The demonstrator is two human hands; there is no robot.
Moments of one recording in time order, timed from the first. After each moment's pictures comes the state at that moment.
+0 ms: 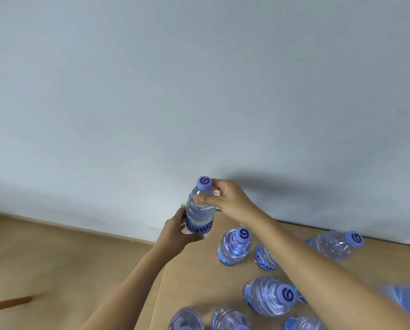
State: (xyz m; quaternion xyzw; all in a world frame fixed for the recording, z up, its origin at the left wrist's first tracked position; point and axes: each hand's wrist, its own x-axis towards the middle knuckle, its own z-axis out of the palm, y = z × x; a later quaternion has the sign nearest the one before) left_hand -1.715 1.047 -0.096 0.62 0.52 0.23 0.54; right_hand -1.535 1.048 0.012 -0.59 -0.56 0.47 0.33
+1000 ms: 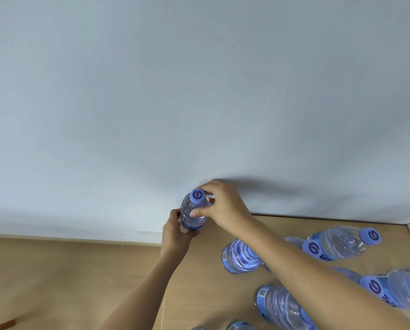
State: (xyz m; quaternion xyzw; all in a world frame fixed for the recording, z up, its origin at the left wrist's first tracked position) left_hand -1.696 1.087 -0.150 0.55 0.58 0.27 0.53; right_hand -1.552 1.081 -0.028 -0.68 -0.58 0.34 0.29
